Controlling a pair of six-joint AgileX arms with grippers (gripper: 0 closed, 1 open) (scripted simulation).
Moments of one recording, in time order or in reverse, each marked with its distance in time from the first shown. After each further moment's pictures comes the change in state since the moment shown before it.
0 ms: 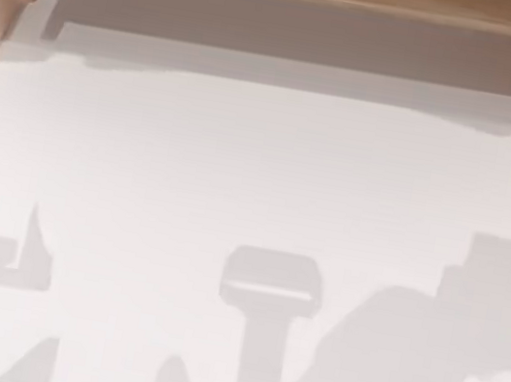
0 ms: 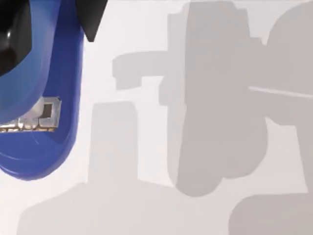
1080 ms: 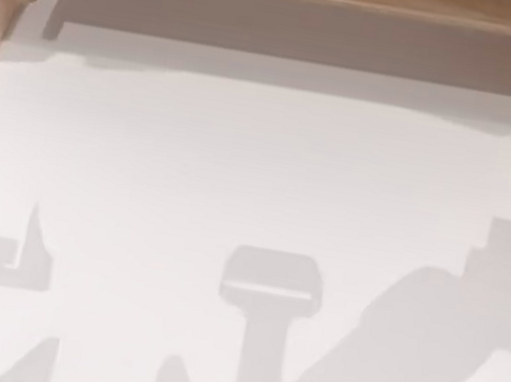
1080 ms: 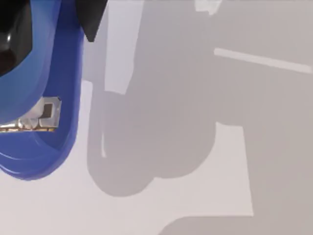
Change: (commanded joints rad) left arm 0.000 0.000 0.000 0.000 0.000 0.000; right arm 0.056 0.121 -0.033 0.164 -0.042 -0.061
